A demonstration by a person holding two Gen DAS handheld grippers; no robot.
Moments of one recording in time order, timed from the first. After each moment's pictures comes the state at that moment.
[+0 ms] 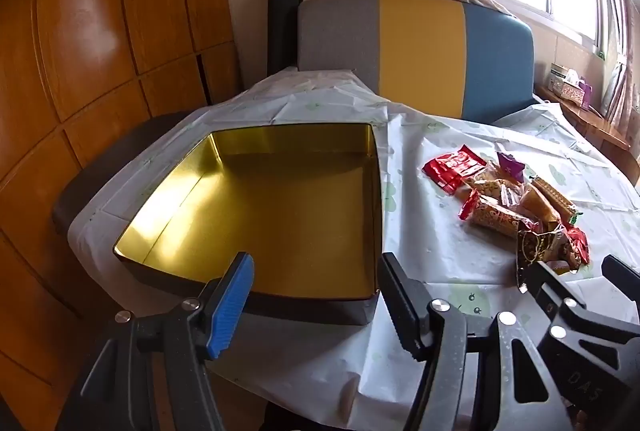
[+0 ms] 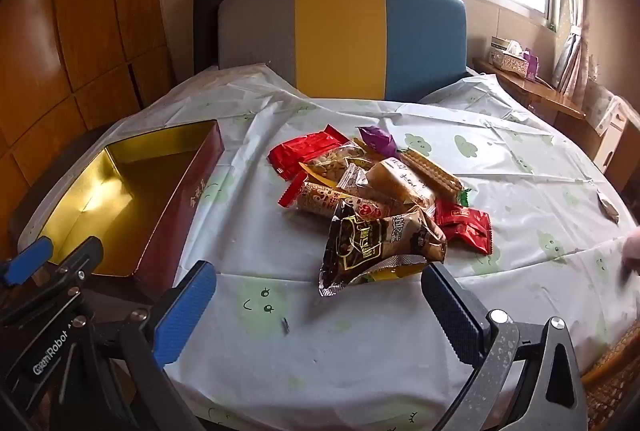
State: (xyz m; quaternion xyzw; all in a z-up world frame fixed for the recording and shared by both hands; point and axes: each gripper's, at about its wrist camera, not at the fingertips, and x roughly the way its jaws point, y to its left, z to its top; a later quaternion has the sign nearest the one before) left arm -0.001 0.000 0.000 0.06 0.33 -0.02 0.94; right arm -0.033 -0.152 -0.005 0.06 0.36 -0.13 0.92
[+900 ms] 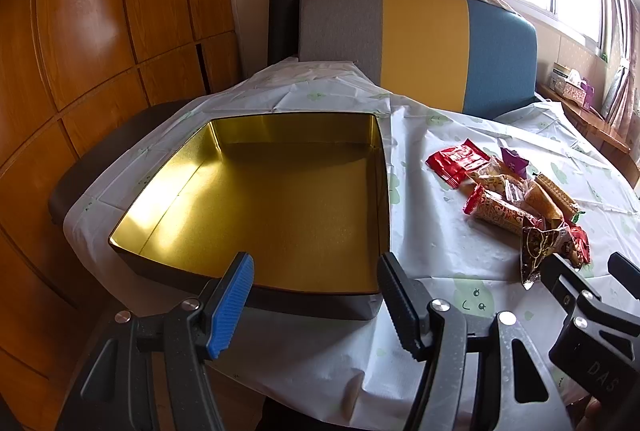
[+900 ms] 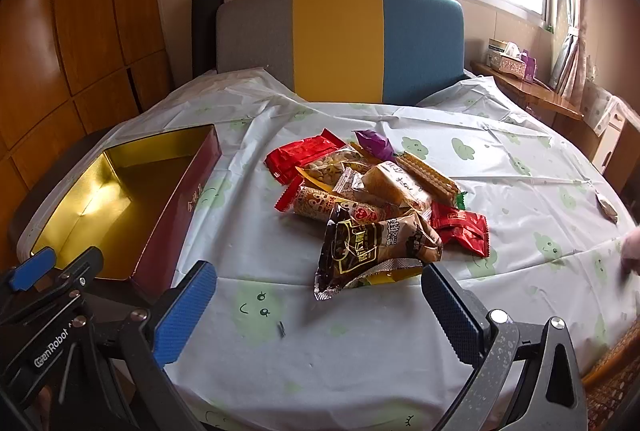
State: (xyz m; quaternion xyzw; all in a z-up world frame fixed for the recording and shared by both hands) left arm 0.007 0.004 -0.009 0.04 0.36 -0.03 0.93; right arm -0.034 -0.156 -0.003 0.06 0.35 -0.13 0.92
